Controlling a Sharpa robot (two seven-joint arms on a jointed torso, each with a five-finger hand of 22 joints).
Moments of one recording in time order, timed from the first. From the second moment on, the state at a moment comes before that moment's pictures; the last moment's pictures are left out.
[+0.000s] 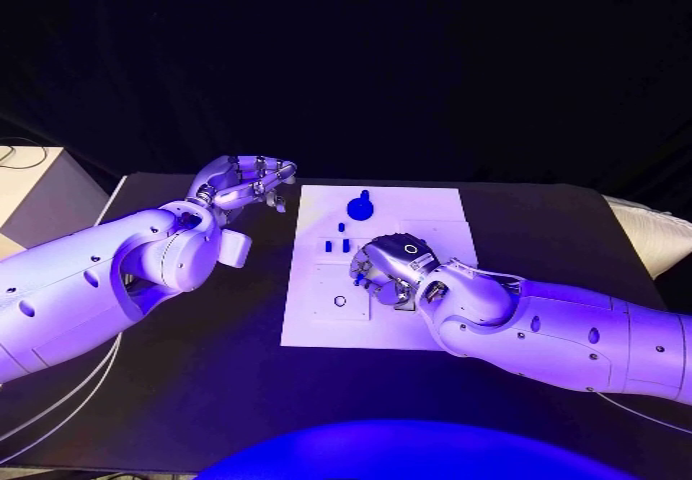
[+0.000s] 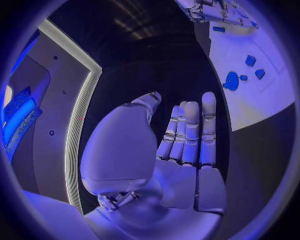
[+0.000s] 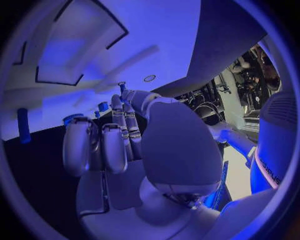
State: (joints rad) left arm 0.97 -0.90 0.26 1.57 -0.32 -0.34 0.21; left_hand 1.39 -0.22 0.35 0.27 0.23 0.85 0.19 0.25 0.29 0.84 0.13 0.65 0.19 0.99 0.06 1.27 0.49 0.17 0.91 0.16 0.91 0.74; right arm 1.02 -0.67 -0.12 1.57 -1.78 -0.50 -0.25; right_hand 1.43 -0.22 0.66 0.09 0.21 1.13 0.12 0.21 0.37 1.28 0.09 0.06 0.09 1.47 -0.02 1.42 1.18 0.08 1.46 0.06 1.31 1.27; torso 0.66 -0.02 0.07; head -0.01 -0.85
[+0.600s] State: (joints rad) left arm 0.97 -0.90 0.26 1.56 -0.32 -0.34 0.20; left_hand 1.39 -0.22 0.35 0.27 0.23 0.85 0.19 0.25 0.29 0.83 0.13 0.65 0.19 0.99 0.06 1.27 0.49 0.17 0.91 0.16 0.91 0.74; right arm 1.02 -0.65 -0.12 1.55 -1.78 -0.49 -0.25; right_hand 1.43 -0.22 0.66 0.09 0.21 1.13 0.12 0.21 0.37 1.28 0.09 0.06 0.09 1.47 -0.02 1.42 1.18 0.08 1.46 0.06 1.31 1.27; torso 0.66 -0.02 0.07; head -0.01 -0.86
